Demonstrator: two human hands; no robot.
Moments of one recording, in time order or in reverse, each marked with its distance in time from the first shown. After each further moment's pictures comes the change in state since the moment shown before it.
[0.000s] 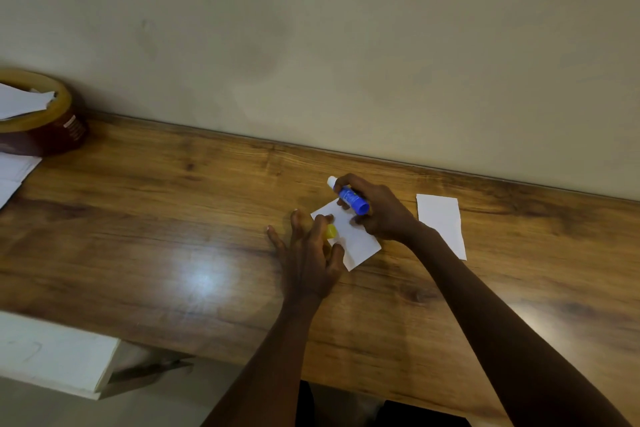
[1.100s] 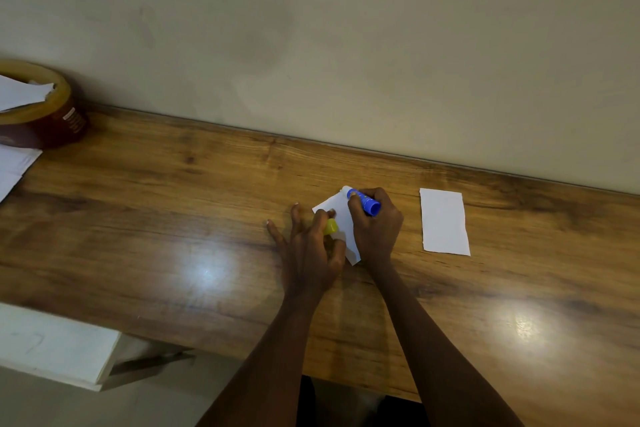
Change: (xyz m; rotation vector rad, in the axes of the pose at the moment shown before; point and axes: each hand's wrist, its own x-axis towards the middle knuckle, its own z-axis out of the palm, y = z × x) left_hand 0.000 0.001 0.000 -0.001 0.040 -0.001; right_hand -0.006 -0.001 0.067 0.333 0.928 0.291
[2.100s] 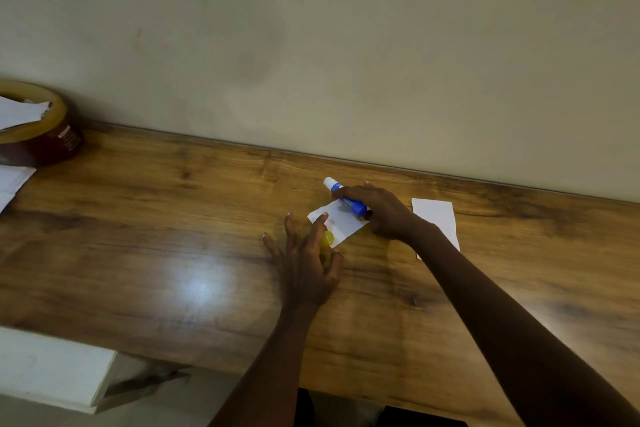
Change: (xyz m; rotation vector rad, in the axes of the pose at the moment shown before) left_hand 0.000 0.000 -0.003 -0.059 0.009 0.034; right_hand 0.069 -0.008 -0.033 -0.528 -0.959 -0.419
